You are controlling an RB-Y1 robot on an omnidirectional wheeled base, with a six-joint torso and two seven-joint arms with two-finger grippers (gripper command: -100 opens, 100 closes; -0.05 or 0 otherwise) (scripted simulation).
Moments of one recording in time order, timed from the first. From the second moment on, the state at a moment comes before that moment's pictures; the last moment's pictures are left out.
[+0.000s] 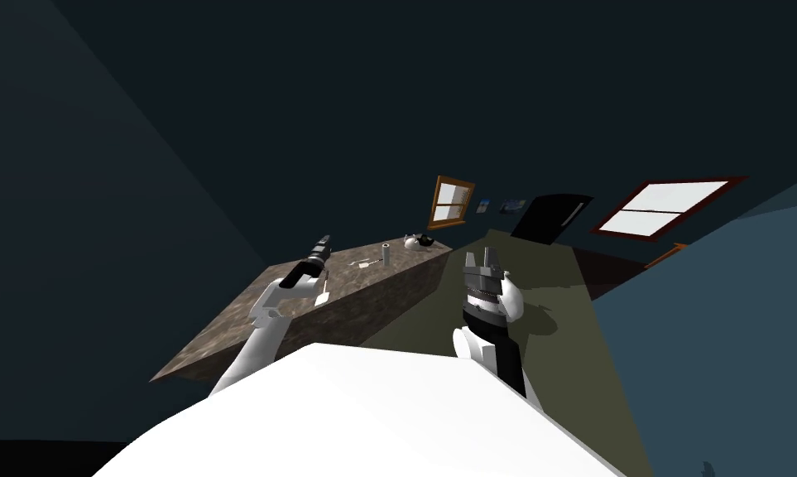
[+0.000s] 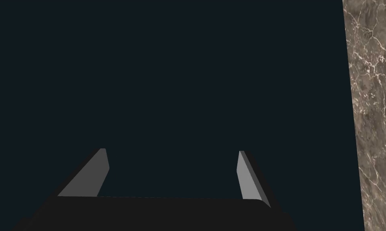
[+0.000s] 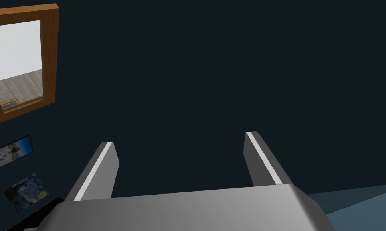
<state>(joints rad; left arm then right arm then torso) 0.01 0.32 0.31 -1.97 0.04 0.32 -0.01 0.46 0.03 0.05 -2.31 -0.12 -0.52 0.16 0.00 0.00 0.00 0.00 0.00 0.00</state>
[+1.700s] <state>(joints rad) -0.24 0.41 0.46 -1.69 0.10 0.77 0.05 0.46 0.03 0.05 -2.31 -0.12 -0.52 0.16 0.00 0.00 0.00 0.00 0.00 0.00</state>
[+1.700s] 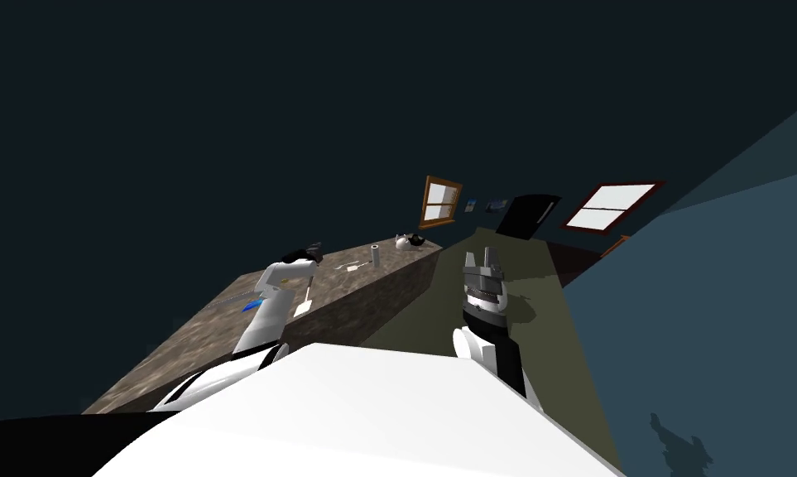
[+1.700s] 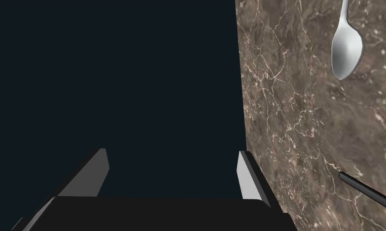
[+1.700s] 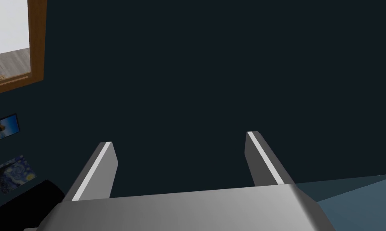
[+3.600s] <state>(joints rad) -0.46 0.50 0.61 -1.32 0.13 1.26 0.12 0.46 0.03 0.05 -2.31 -0.12 -0.52 0.16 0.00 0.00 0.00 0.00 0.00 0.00</state>
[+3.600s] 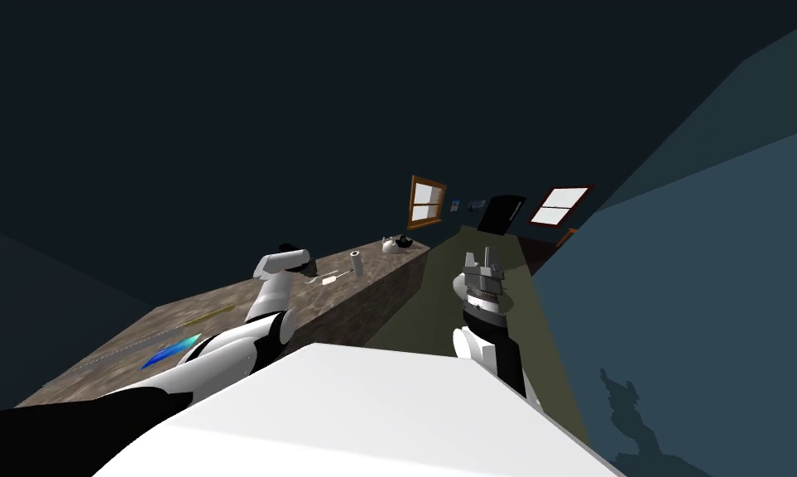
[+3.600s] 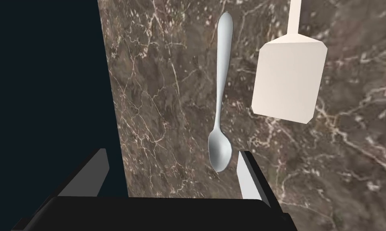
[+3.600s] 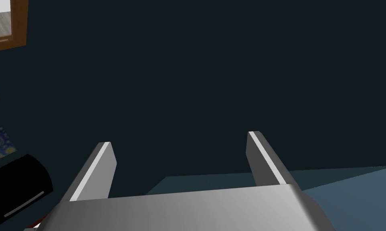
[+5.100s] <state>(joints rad) -0.58 0.60 0.71 -0.96 0.13 1.66 0.17 0.46 0.03 0.05 -2.31 -0.12 -0.52 0.16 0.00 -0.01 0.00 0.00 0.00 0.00</state>
